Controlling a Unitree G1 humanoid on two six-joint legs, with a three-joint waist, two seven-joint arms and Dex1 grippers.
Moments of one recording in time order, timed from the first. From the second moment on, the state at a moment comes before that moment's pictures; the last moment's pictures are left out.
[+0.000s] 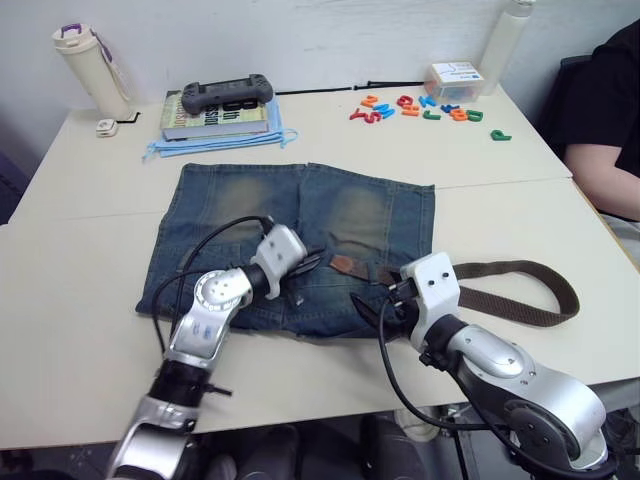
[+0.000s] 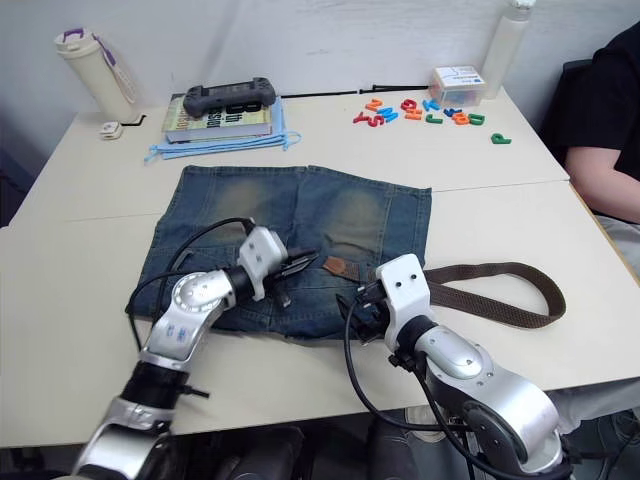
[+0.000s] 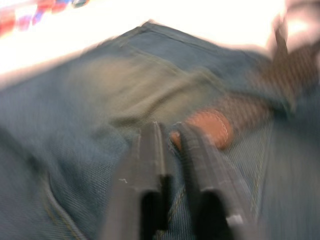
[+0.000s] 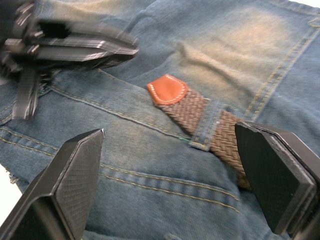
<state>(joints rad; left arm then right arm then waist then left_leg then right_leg) -0.51 0.25 -0.03 0.05 -0.26 0.52 -0.63 -0.14 -0.43 0.13 -0.84 0.62 1.03 -0.07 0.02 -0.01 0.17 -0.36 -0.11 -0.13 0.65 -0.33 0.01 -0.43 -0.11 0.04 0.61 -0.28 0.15</state>
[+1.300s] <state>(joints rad) -0.73 0.25 0.00 0.20 -0.50 1.16 -0.59 -0.11 -0.36 0.11 -0.84 0.53 1.06 -0.03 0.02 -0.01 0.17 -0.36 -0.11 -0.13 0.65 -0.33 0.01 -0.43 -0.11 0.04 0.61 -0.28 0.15</state>
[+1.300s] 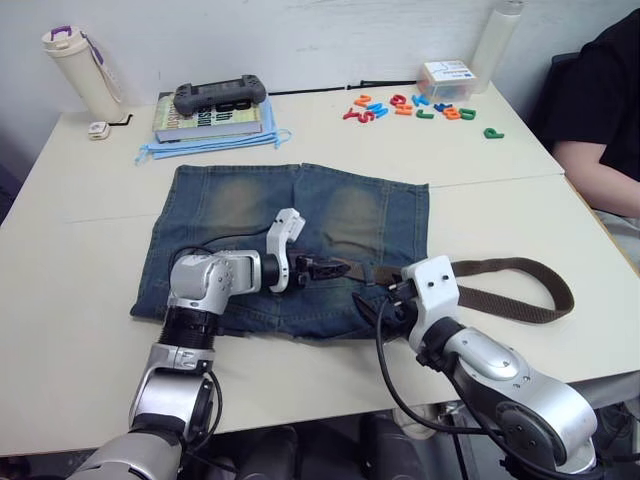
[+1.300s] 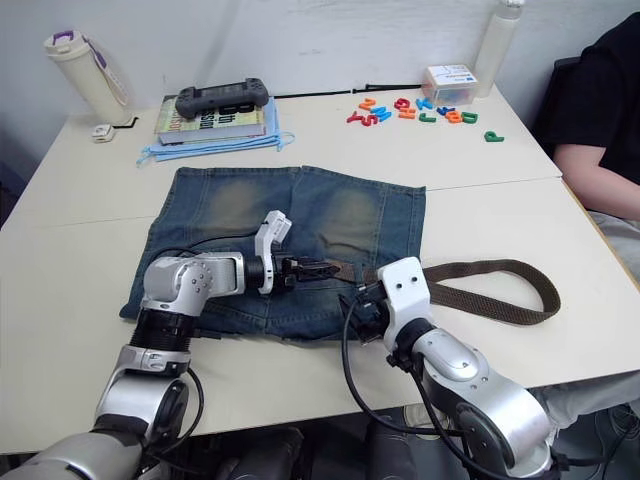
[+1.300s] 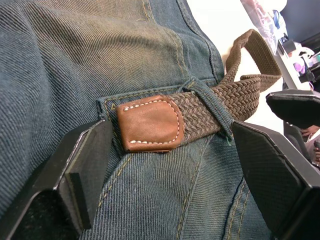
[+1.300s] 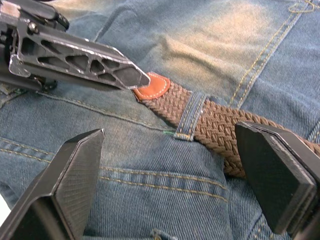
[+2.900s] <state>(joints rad) -0.75 0.22 0.15 0.16 -0.63 1.30 -0.60 -0.12 -0.34 0.11 -0.84 0.46 1.09 0.00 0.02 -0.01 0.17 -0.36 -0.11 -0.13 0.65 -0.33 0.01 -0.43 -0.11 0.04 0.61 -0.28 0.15</state>
